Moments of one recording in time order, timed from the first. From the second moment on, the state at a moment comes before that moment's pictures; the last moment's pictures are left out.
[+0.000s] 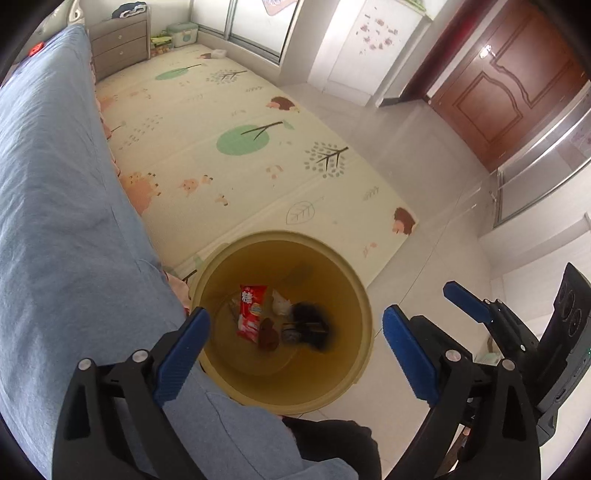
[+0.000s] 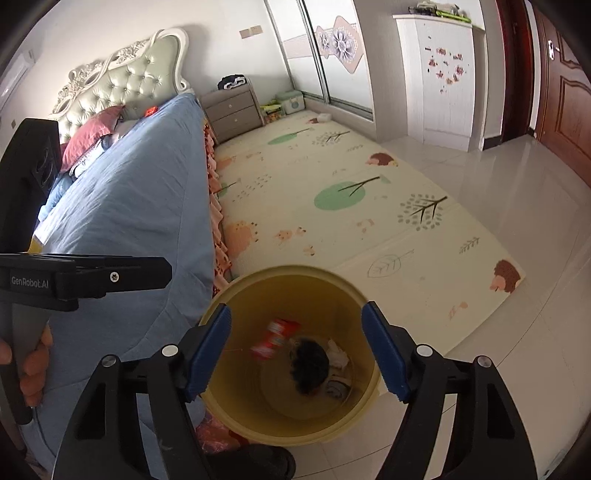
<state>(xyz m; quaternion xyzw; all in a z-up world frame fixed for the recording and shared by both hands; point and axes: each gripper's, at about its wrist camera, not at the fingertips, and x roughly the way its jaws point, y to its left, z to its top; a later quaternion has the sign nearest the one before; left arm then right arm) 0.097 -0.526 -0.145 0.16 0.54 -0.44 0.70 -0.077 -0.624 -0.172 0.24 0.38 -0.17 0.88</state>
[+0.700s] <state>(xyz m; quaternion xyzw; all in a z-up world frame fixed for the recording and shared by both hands) 0.090 -0.506 -0.120 0.14 0.49 -0.44 0.73 -0.091 -0.605 -0.144 0.23 0.35 -0.18 0.89</state>
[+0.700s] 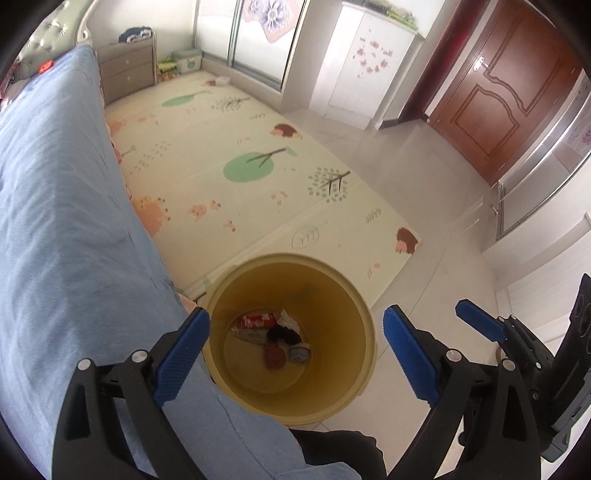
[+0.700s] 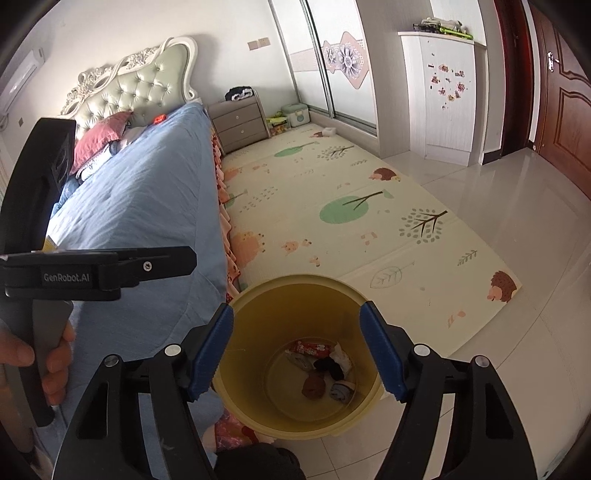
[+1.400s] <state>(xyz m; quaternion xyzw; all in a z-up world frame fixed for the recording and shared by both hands) 0.062 -0.275 -0.007 0.07 0.26 -0.31 0.91 -0.058 -0.476 -0.045 0.14 0.21 -0.08 0.96</state>
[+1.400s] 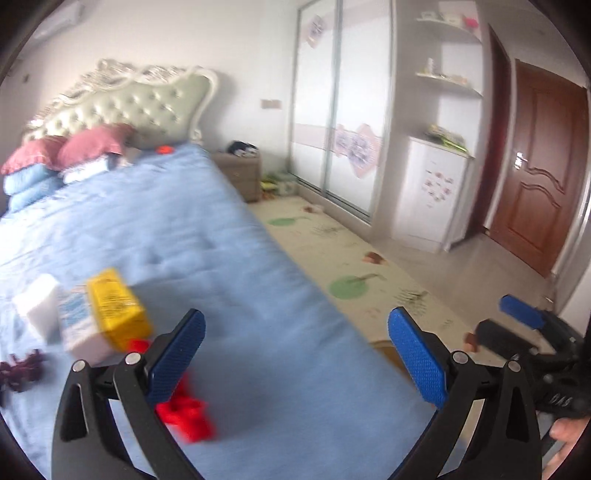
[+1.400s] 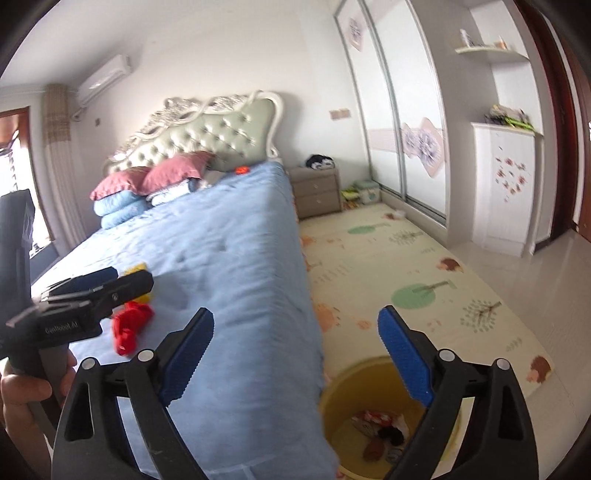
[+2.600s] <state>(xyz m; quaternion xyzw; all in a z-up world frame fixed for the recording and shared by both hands) 0.125 0.006 -0.031 -0.03 0.27 -0.11 0.96 0.117 -0.259 -0.078 0.06 0.39 0.05 0.92</state>
